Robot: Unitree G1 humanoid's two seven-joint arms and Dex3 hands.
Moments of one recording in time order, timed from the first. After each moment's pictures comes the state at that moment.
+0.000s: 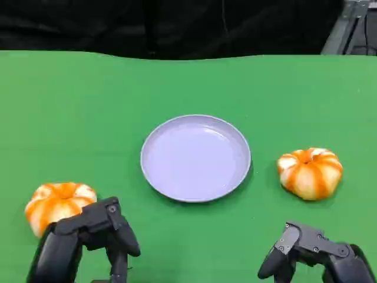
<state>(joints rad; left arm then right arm) 0.43 0.07 -0.05 -0.39 0.08 -0.30 -0.09 0.53 -0.05 0.24 -0.47 -0.25 -0.29 -0.03</state>
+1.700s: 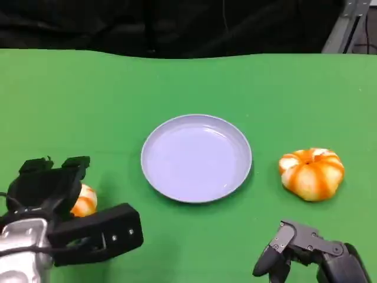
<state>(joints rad) -0.15 0.32 -0.25 0.10 1.02 0.32 -0.17 0.52 -0.03 0.26 -0.47 -0.27 -0.27 -0.04</state>
